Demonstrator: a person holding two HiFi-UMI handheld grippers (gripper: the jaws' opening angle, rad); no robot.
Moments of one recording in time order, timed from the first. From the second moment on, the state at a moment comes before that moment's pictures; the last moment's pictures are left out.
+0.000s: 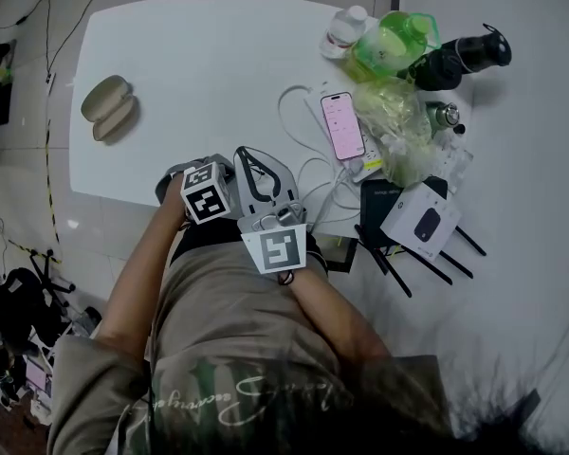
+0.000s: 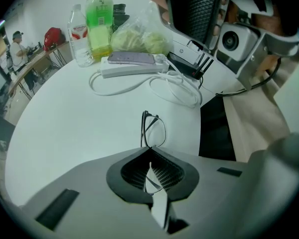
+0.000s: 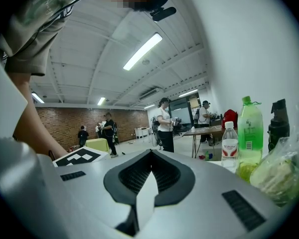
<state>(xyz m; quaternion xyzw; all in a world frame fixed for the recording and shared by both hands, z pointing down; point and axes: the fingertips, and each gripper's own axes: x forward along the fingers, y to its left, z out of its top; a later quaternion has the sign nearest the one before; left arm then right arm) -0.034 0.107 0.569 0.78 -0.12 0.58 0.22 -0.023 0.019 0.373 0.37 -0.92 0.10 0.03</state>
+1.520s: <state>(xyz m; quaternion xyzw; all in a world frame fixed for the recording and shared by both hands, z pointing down) 0.016 0.096 0.576 0.78 -0.09 0.60 0.18 0.031 0.032 0.373 0.36 -0.93 0.09 0.06</state>
